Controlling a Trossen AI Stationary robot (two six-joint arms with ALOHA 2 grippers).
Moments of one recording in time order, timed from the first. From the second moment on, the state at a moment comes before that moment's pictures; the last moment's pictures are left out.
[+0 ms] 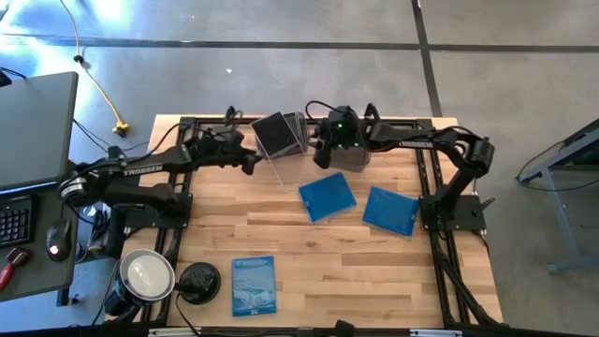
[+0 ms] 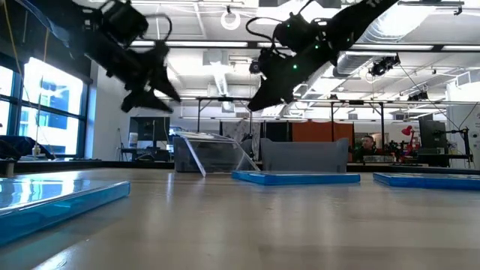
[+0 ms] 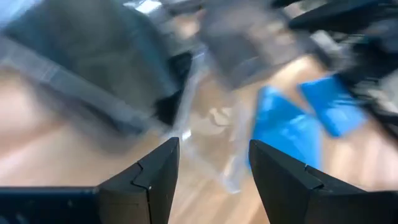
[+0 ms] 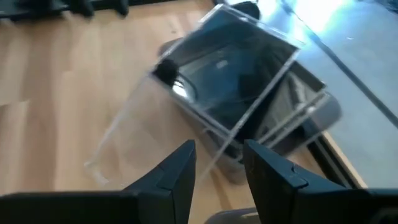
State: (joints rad) left arm 0.52 1.04 0.55 -0.04 0.08 -0.49; right arm -0.47 1.69 1.12 -0.01 -0.09 -0.10
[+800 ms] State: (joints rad) left arm 0.52 1.39 0.55 0.24 0.05 -0.66; right arm -0.58 1.80 1.12 0.13 -0.23 0.05
